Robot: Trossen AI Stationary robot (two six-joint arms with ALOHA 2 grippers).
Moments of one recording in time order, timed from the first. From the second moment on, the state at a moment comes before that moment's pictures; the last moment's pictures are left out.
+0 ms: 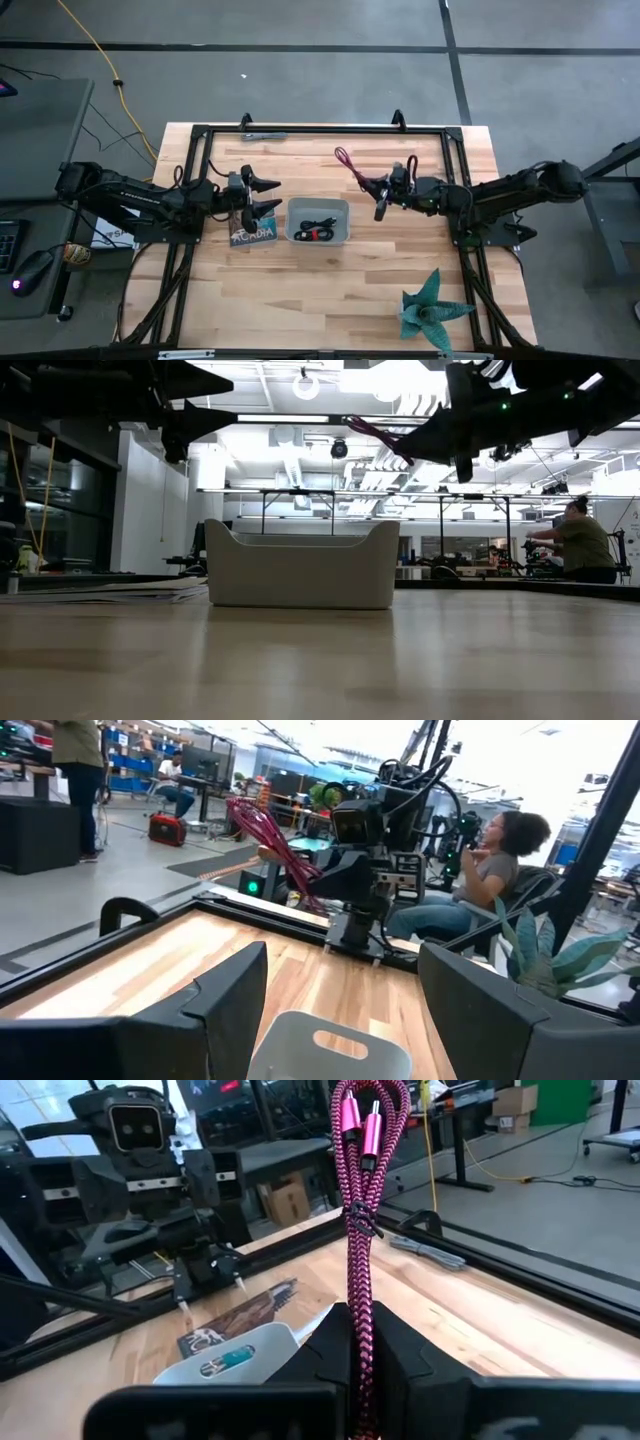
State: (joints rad) left arm 0.07 0.92 0.23 0.76 -0.24 -0.21; right arm -0.01 1.17 0.39 0.71 0.36 0.28
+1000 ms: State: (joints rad) left arm 0.07 0.92 0.23 0.75 -0.20 -0.21; right arm 0.00 1.17 0.39 0.73 0.34 0.27
